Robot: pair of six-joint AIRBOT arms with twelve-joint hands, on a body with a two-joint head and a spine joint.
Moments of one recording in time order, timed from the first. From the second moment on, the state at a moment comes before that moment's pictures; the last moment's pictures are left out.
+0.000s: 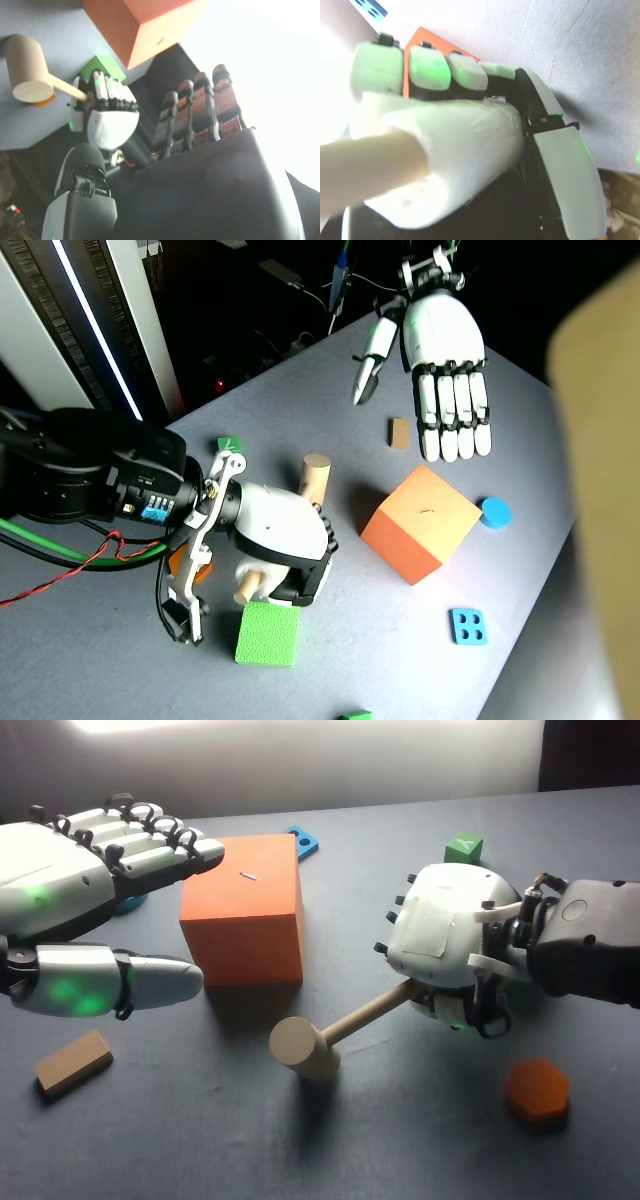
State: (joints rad) left arm 0.60 -0.71 0.98 0.25 -0.60 0.68; right arm -0.37 -1.28 1.15 1.26 0.14 -2.87
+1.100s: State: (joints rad) left arm 0.57 -0.70 0.95 0.33 -0.61 0.63; right arm -0.40 -1.33 1.06 1.25 0.22 -2.84
